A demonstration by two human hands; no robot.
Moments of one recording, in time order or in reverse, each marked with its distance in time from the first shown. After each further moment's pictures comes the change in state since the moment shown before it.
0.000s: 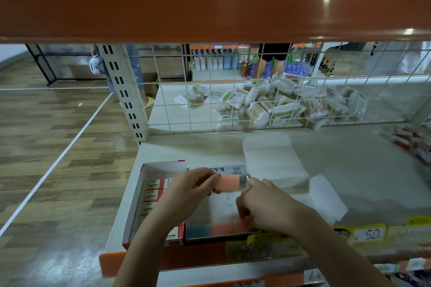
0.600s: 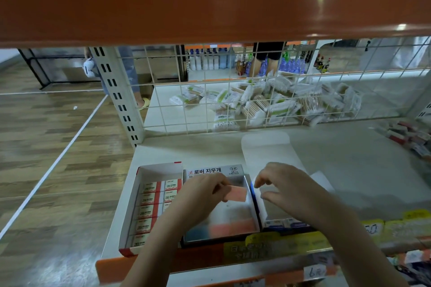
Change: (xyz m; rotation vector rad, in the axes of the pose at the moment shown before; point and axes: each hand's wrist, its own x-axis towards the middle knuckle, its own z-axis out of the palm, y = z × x) left_hand 0.021 0.002 0.022 0.432 -0.125 0.120; right_hand -0.023 0.032 -0.011 0.304 0.316 0.129
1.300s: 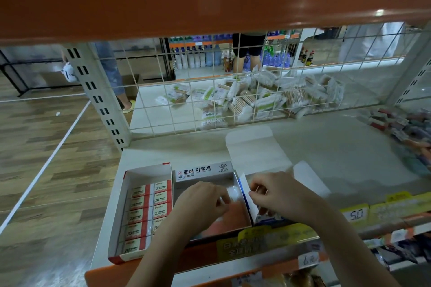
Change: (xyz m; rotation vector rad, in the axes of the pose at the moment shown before) left_hand 0.005 0.006 0.019 0.186 -0.191 0.036; right_hand -0.011 0.008 0.017 0.313 -0.101 0.214
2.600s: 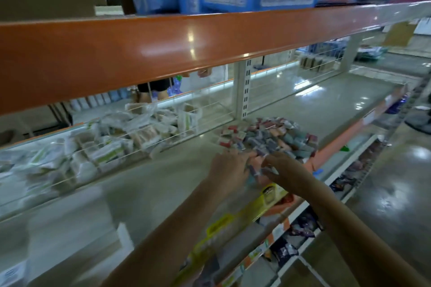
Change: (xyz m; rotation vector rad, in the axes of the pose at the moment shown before) left_hand 0.237 0.351 0.053 0.323 0.196 0.451; right_hand -0.099 0.334 -0.191 -0.326 0.428 0.276
